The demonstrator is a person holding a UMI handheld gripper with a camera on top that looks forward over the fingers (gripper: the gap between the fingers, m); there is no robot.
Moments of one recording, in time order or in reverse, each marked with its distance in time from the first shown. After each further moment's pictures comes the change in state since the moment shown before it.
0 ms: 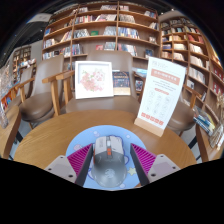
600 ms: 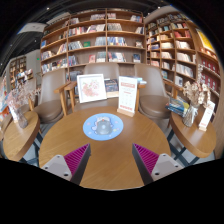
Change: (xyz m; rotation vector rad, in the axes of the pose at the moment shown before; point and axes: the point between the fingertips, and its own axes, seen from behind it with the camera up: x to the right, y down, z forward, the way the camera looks) arm 0.026 0.047 -0.247 0.035 0.025 0.098
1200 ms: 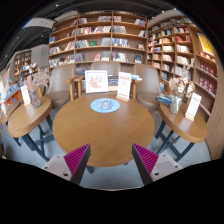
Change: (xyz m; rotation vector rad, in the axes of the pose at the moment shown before) arm 0.014 0.109 -0.170 -0.009 -0.004 -0.065
